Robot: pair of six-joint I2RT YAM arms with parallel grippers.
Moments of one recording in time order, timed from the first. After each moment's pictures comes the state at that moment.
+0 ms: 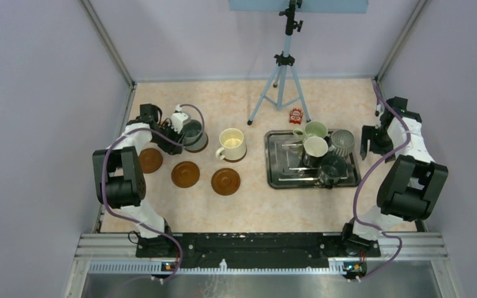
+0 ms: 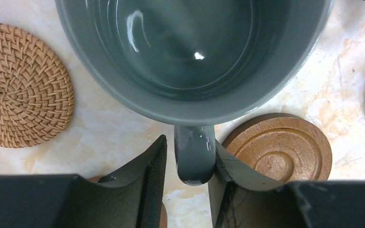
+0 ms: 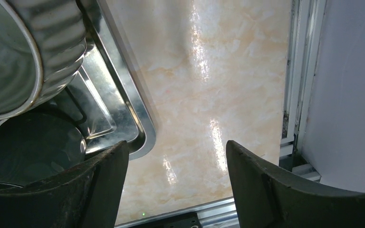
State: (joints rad) left arm 0.12 1.71 1.14 -0.60 0.45 0.73; right arm -0.33 1.58 1.23 -0.94 0.11 -0.12
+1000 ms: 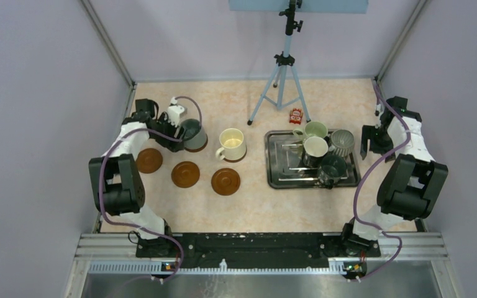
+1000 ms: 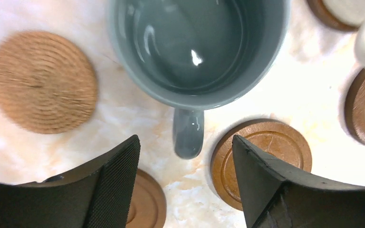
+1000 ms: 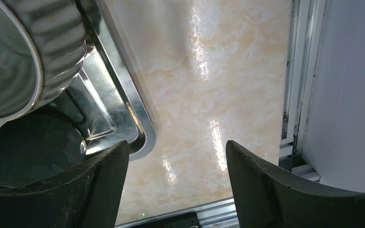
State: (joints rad) left arm 0.12 1.67 1.16 -0.61 0.45 0.65; right arm -0.33 1.59 1.24 -0.94 0.11 -0.12
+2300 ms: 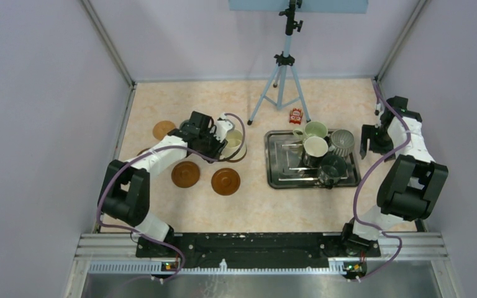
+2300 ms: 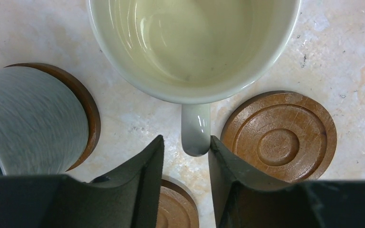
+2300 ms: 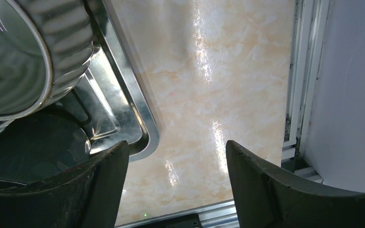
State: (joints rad) left arm -0.39 1.56 1.02 -0.44 0.23 0.36; right arm -0.33 1.59 1.24 -0.94 0.09 -0.12
